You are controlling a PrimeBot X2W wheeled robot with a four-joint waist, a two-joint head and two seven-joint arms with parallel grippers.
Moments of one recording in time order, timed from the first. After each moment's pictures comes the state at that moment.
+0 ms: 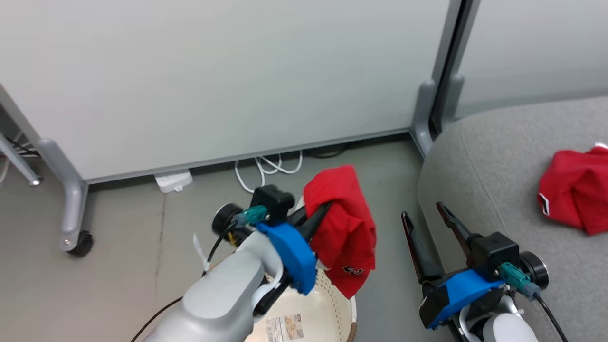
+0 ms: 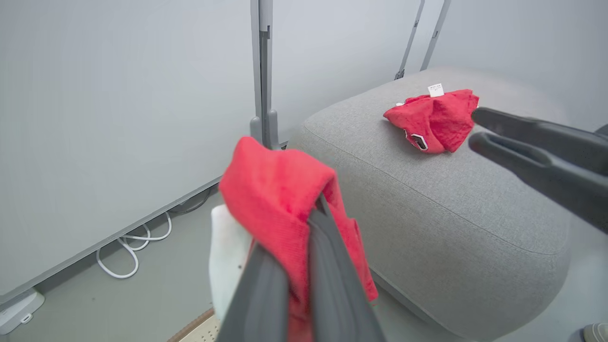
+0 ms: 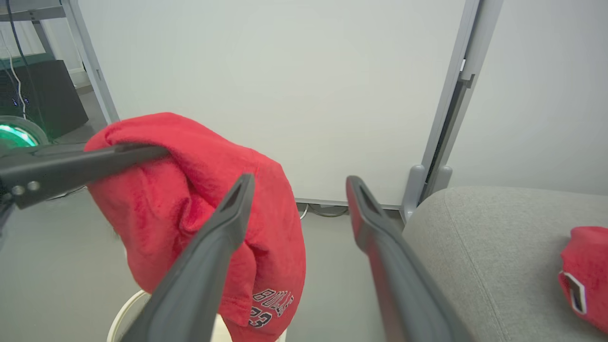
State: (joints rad) left arm -0.75 0.05 -0.96 0.80 -0.71 -0.13 -0.21; right arm -0.14 -0.05 0.13 0.12 0.02 0.13 -0.01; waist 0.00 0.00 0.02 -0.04
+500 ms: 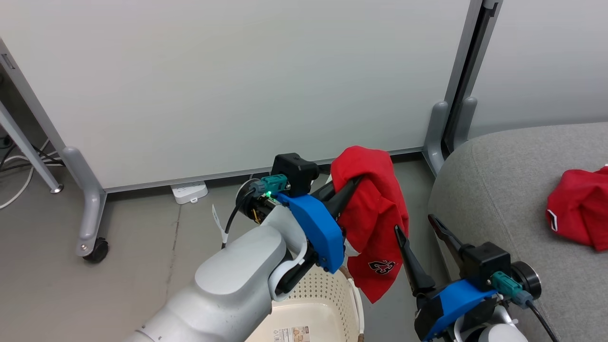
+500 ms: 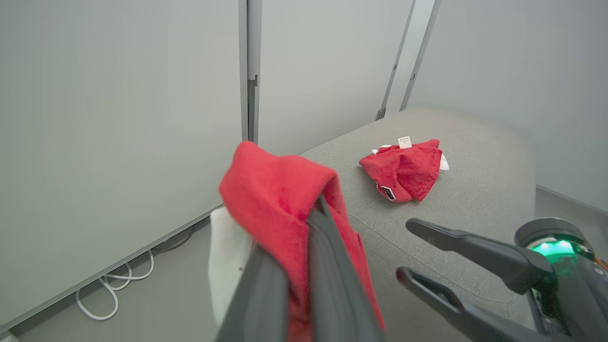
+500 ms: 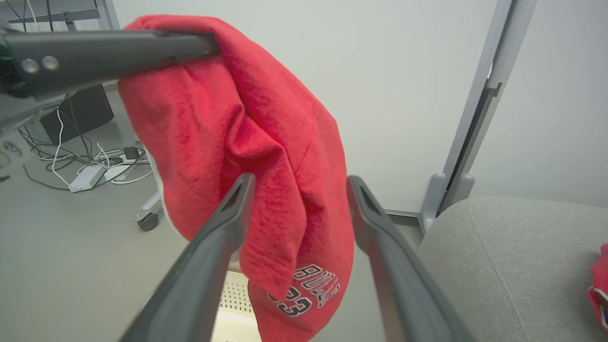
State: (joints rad) left arm -0.87 0.05 -1.08 0.66 -0.93 -0.05 -0.14; right arm -0.09 -0.05 0.16 0.10 0.03 0.13 0.02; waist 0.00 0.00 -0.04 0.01
